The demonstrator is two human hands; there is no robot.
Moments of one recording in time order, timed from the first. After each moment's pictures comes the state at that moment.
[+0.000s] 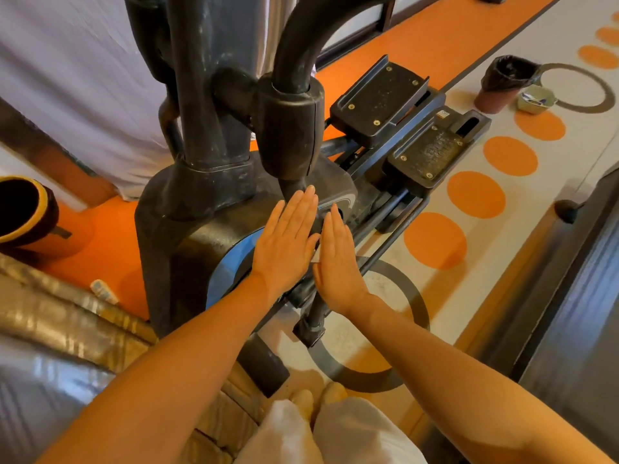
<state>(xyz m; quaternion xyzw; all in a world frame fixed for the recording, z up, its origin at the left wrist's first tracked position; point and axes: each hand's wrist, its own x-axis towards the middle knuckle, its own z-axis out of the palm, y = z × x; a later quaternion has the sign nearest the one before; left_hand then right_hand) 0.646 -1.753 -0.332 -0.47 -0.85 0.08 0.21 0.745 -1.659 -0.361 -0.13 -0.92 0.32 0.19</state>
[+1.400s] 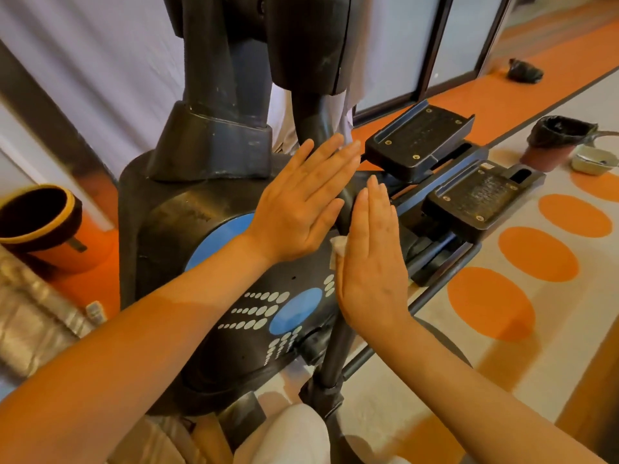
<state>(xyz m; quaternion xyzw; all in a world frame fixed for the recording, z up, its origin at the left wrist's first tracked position) 0.605 -1.736 -0.370 -0.60 -0.67 -0.25 0.36 0.728 -1.648 -0.428 -0.04 -0.88 0.15 0.44</state>
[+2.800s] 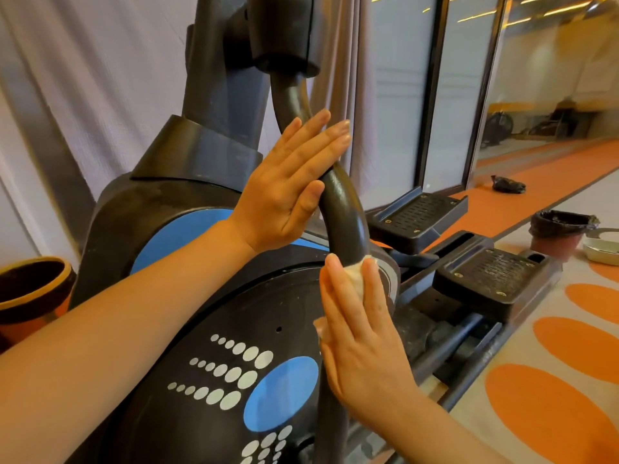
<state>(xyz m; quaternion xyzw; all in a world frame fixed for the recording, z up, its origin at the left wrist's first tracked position) 0.591 -1.716 -0.400 -0.62 -0.57 -0.23 0.48 0.741 -1.628 -0.547 0.06 -0.86 -0.10 0.49</state>
